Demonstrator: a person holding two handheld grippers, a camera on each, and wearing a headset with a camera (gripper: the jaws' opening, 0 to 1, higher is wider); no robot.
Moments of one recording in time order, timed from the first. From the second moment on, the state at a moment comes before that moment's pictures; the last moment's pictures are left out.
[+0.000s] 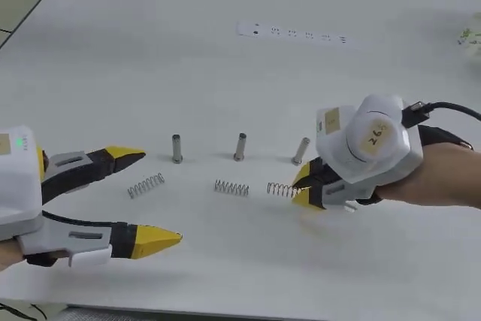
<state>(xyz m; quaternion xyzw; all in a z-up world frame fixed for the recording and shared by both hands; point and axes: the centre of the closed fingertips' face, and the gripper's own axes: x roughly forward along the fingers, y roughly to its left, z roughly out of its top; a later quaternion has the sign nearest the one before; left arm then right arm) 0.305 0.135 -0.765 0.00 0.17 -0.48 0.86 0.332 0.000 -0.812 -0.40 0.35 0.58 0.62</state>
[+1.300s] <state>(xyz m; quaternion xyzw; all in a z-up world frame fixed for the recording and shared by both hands) 0.323 0.040 -0.773 0.03 0.17 -0.60 0.78 0.316 0.027 -0.794 -0.41 0.31 0.60 0.61</state>
